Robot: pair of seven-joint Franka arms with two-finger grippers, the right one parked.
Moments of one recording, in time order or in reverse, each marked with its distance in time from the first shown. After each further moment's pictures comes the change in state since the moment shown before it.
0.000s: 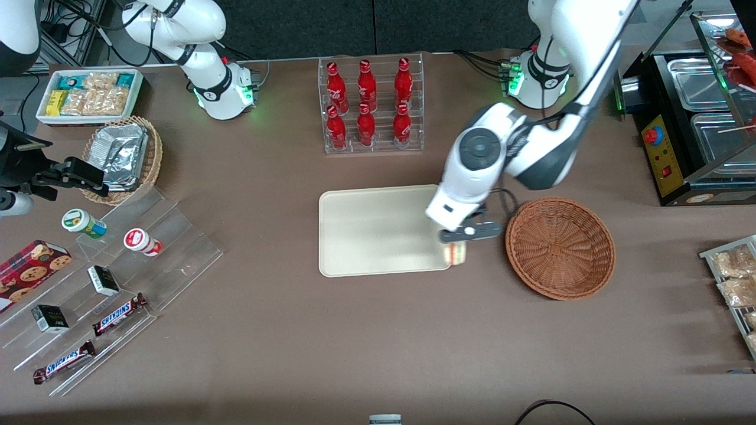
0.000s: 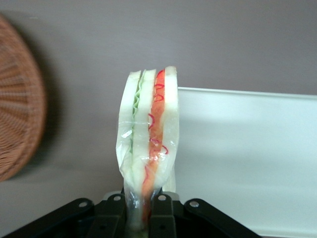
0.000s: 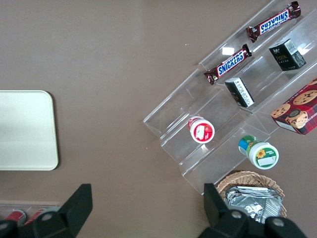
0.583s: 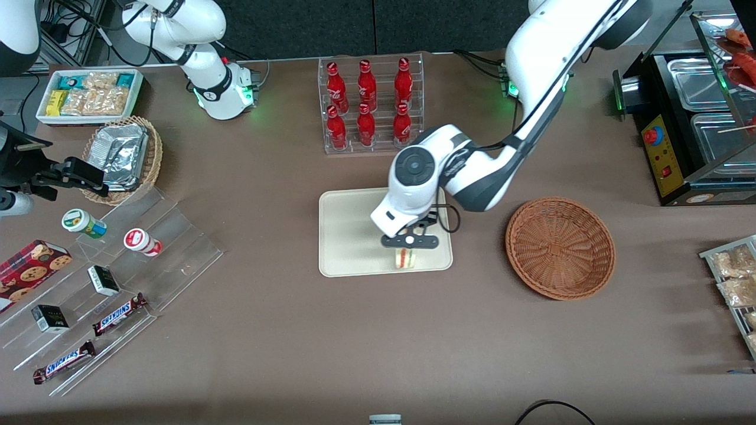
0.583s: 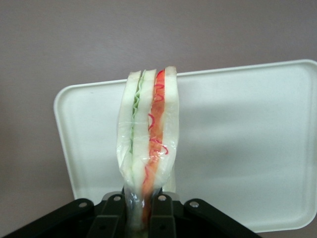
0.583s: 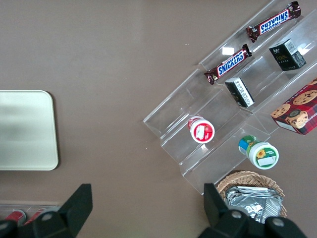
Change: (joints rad) arm -0.154 0.258 0.000 0.270 0.083 -0.052 0.016
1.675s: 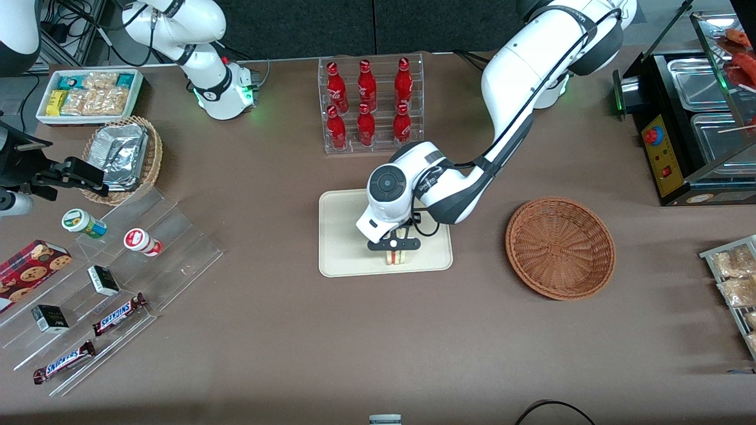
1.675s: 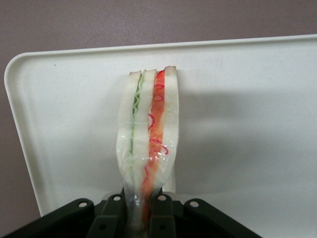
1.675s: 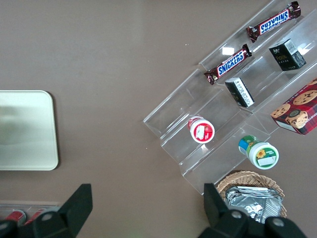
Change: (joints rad) arm -0.050 0.124 0.002 0.070 0.020 -0.023 -0.109
